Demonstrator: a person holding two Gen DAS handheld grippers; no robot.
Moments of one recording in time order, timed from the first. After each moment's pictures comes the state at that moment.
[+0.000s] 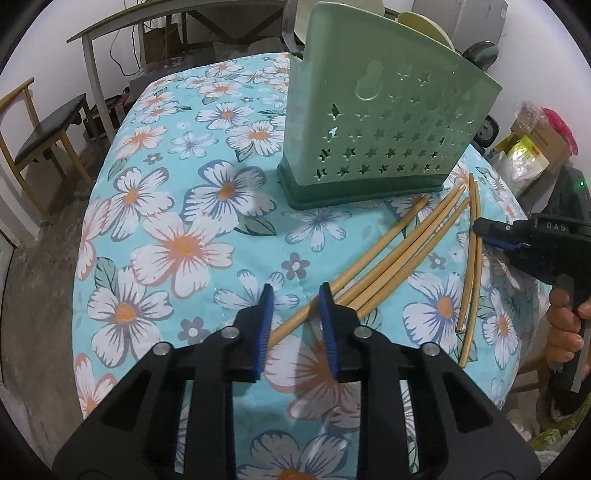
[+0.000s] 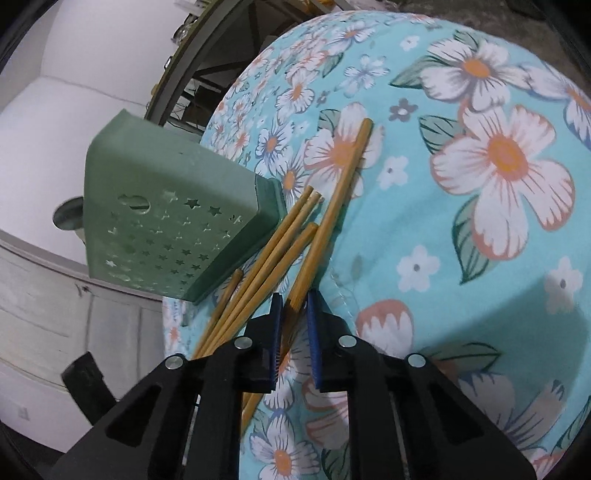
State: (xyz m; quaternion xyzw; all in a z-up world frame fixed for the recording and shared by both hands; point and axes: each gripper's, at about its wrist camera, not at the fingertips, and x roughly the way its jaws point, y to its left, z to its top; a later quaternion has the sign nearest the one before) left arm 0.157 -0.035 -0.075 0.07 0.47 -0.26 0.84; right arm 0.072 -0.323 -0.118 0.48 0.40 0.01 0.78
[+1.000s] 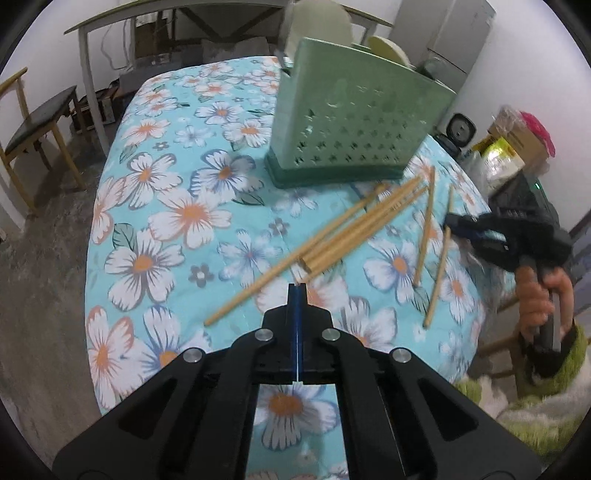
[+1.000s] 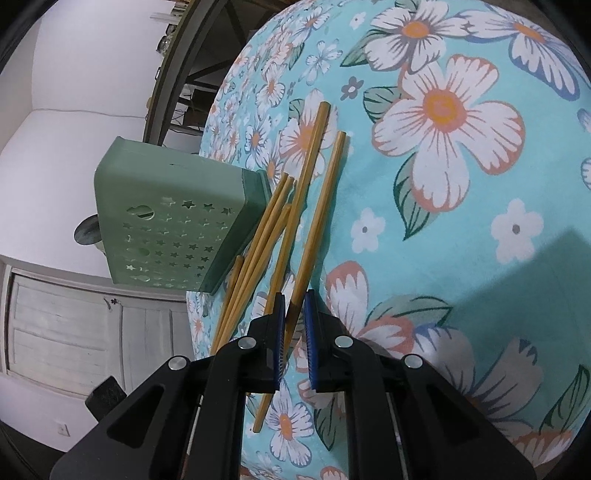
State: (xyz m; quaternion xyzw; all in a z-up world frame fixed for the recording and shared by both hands) left arm 0.119 -0.003 -0.048 0.05 0.48 -0.30 0.82; right arm 0.051 -0.332 -0.129 0.54 0.41 0.03 0.74
